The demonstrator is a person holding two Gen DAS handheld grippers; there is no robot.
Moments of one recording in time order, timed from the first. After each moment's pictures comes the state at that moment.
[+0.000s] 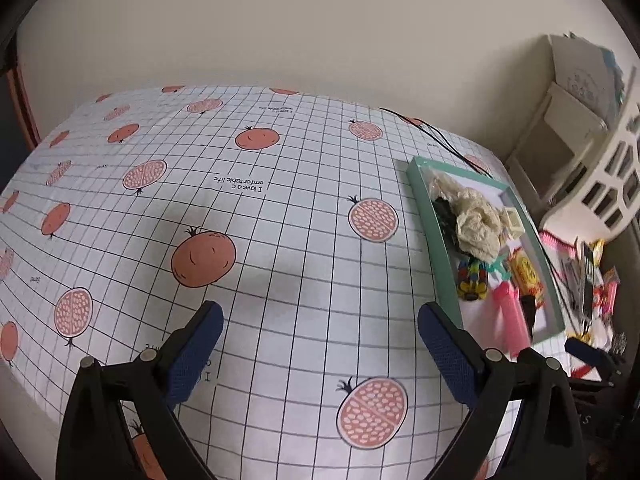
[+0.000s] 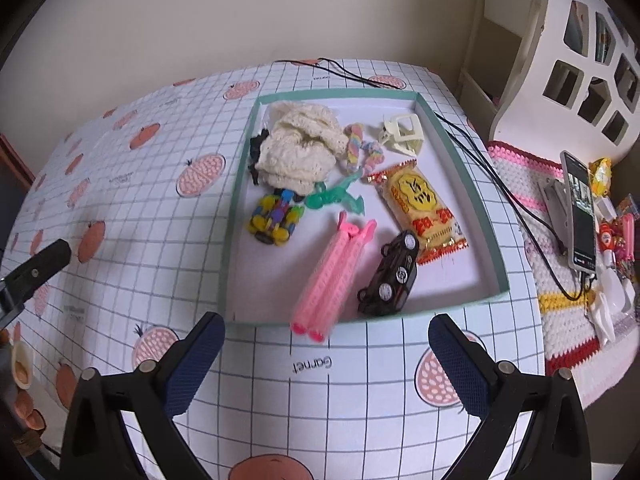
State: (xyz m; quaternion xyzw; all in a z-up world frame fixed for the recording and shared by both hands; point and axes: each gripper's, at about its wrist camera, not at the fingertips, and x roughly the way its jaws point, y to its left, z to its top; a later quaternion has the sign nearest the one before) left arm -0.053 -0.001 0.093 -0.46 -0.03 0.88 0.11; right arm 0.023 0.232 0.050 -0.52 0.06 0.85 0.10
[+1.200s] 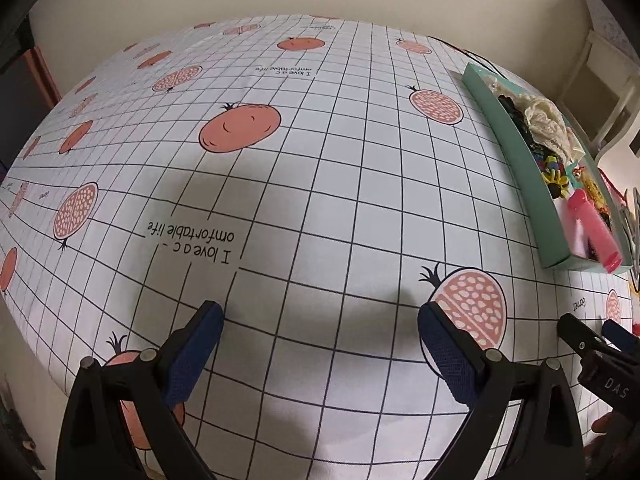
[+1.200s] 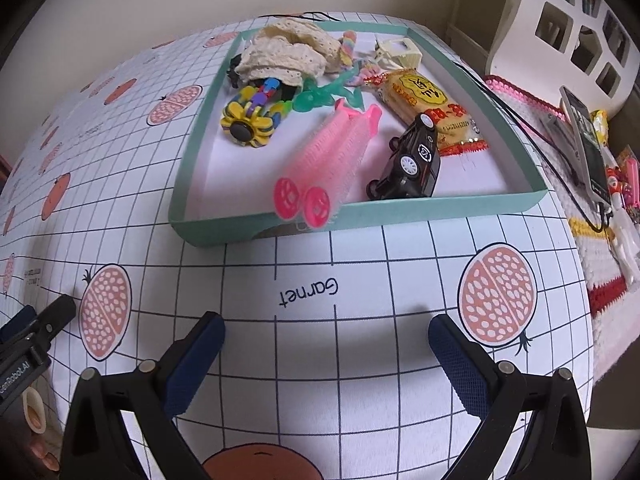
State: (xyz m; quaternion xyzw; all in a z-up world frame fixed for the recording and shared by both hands) left arm -0.015 -0.013 0.007 -0.53 0.00 0.85 0.04; right arm 0.052 0.227 -0.023 -0.54 0.07 0.83 0.13
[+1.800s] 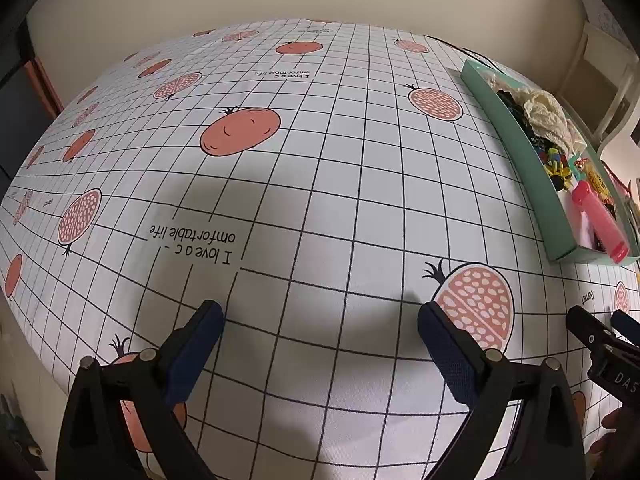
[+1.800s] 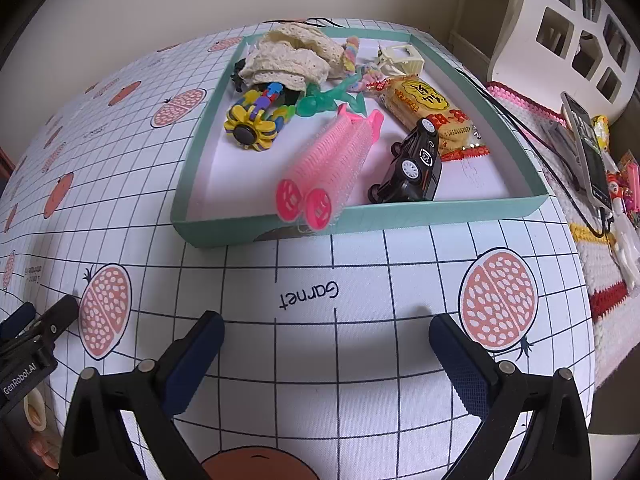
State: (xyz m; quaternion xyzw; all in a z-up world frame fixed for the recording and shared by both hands) left arm -0.012 -0.008 0.006 -0.52 0.02 0.85 0.03; right arm 0.052 0.226 -0.024 -0.53 0.07 0.84 0.12
